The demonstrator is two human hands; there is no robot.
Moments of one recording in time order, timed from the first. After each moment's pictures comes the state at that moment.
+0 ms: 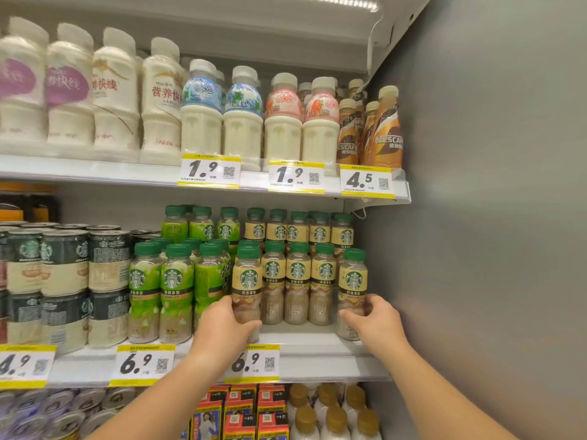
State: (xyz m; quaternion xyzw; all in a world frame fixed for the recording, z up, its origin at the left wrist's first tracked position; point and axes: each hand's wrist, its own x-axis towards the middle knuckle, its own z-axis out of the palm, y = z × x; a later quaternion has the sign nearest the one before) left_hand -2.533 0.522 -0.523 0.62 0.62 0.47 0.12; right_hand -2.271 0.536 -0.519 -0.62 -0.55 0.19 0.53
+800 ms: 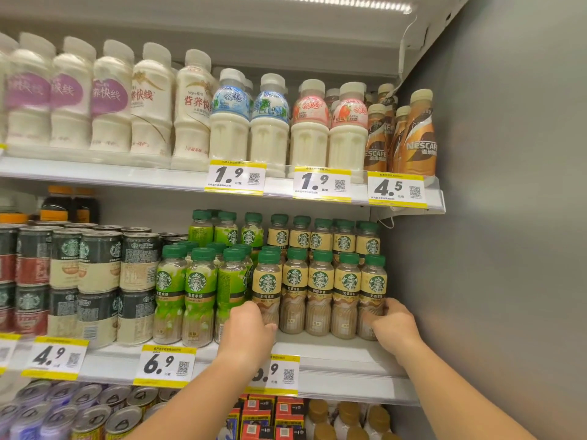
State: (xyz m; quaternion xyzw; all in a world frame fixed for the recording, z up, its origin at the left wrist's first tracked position) left_hand -2.518 0.514 -0.505 0.58 0.71 0.40 0.06; right_hand -2.270 0.583 -0.515 -0.62 -0.54 0.23 0.52
